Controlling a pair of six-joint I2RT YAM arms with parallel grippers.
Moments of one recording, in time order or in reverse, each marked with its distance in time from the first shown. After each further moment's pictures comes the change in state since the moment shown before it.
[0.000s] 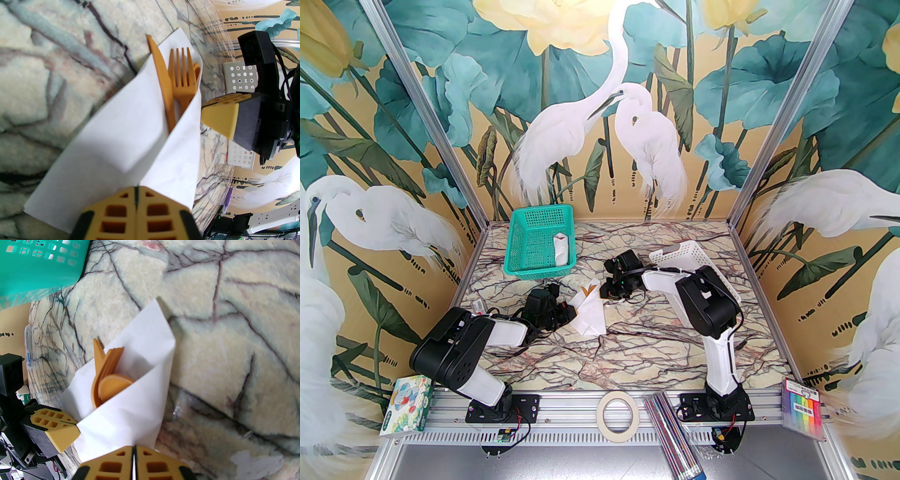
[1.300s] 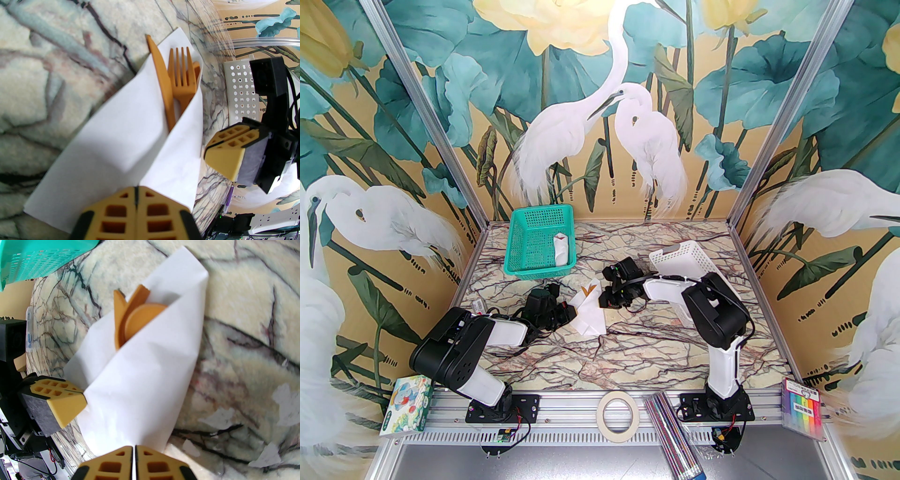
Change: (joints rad) left arm 0.000 0.000 0.002 -0.005 0.000 0.011; right arm 0.056 -0.113 -0.135 0.024 0.021 0.020
